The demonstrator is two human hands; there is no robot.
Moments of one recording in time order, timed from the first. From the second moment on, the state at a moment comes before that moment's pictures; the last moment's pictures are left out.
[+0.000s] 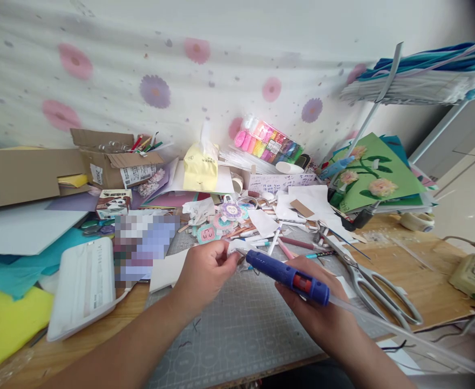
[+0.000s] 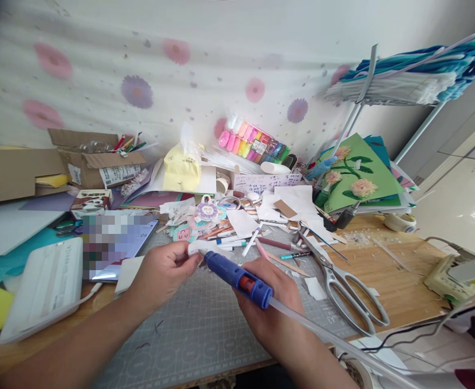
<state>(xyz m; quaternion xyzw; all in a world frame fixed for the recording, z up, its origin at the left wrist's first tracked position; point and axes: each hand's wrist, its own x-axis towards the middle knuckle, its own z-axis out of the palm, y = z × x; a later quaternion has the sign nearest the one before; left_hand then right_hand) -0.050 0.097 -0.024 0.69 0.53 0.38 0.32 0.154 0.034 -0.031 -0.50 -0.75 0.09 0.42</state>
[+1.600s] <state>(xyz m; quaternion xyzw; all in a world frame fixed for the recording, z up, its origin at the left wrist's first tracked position) 0.022 -0.061 0.008 0.33 0.36 0.59 0.64 0.174 -0.059 -0.032 -0.41 -0.49 0.49 0.60</state>
